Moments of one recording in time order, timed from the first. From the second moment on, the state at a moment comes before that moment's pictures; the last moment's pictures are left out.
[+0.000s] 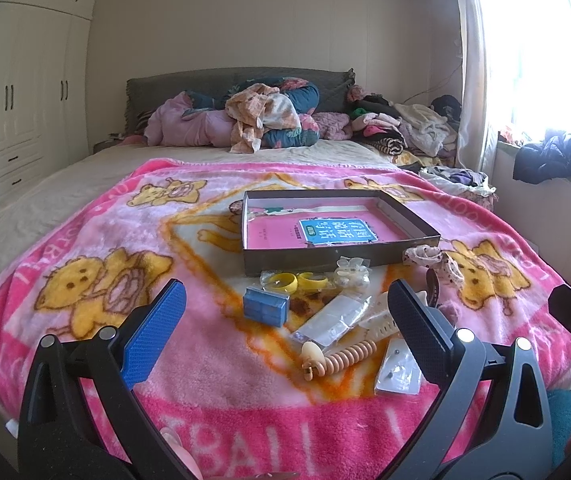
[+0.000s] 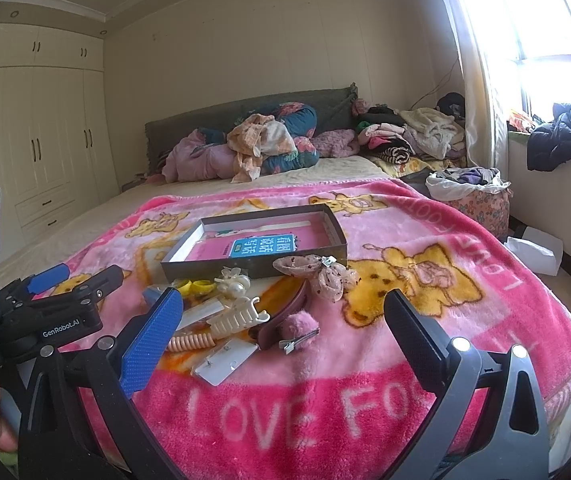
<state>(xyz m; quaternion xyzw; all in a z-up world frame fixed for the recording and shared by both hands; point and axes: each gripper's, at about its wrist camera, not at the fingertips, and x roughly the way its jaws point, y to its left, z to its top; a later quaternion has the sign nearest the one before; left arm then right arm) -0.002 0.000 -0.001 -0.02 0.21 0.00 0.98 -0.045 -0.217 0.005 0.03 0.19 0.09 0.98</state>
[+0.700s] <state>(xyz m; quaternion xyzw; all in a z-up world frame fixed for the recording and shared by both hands) -0.003 0.001 0.001 -0.02 0.22 0.00 0.98 -0.043 -0.222 0.002 0.03 0.19 0.09 0.98</state>
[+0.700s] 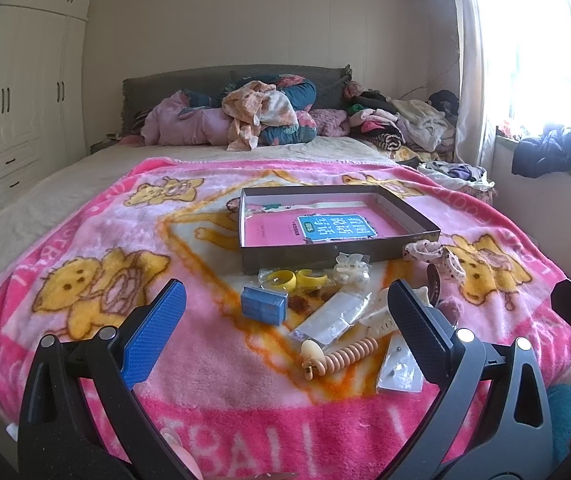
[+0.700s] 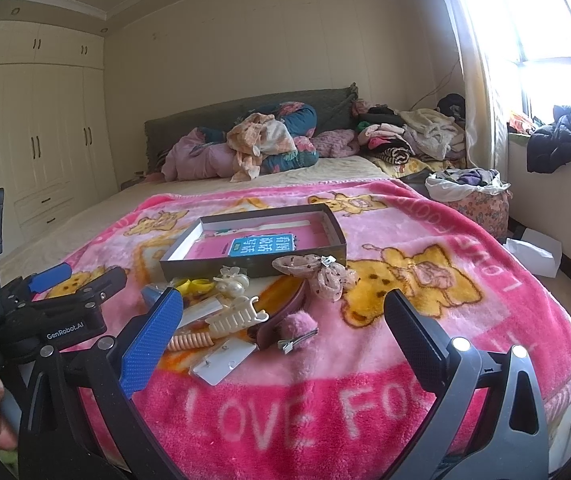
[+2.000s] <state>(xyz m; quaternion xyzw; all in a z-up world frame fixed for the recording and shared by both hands) 0.094 0.044 -0.062 0.00 0.35 -0.01 0.94 0.055 -0.192 -0.017 0.01 0.27 0.13 0.95</state>
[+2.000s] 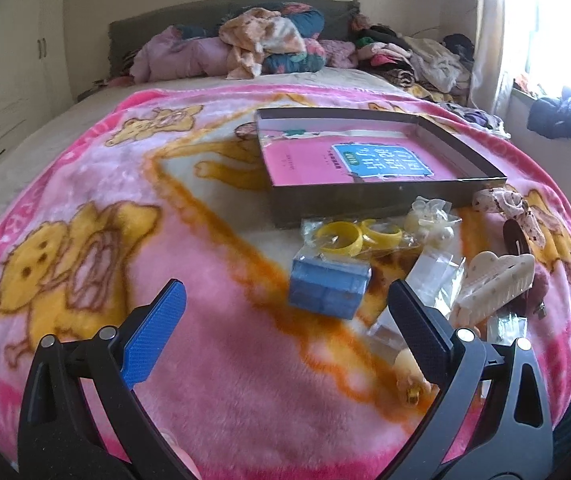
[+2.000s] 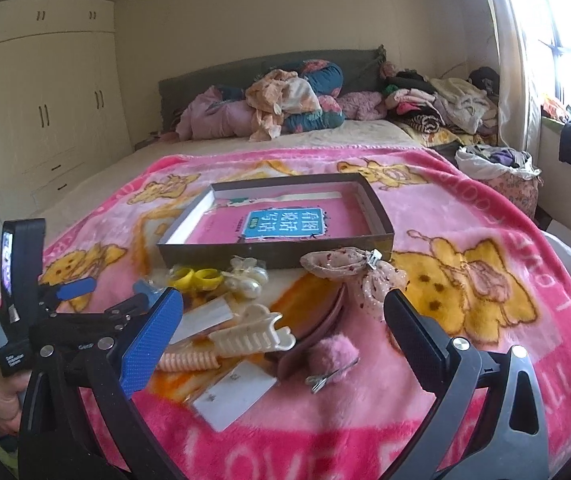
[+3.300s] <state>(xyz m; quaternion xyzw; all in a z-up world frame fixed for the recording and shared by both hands) 0.123 0.017 -0.052 0.00 0.36 -0.11 0.93 0.143 -0.247 -0.050 0.08 0.36 0.07 0.93</state>
